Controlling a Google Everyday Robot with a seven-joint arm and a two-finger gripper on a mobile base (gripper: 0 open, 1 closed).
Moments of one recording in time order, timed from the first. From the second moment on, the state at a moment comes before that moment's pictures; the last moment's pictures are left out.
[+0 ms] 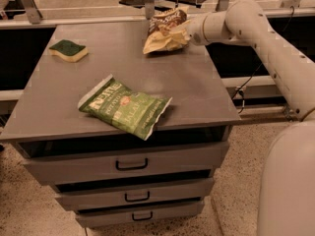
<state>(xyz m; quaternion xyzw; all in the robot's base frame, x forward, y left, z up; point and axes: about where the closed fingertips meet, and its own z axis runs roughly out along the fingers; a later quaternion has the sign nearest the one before) 0.836 -0.078 0.900 -0.43 0.71 0.12 0.55</state>
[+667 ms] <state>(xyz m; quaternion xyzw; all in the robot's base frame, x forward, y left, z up) 0.808 -0.026 0.970 -0.52 0.61 0.12 0.58</state>
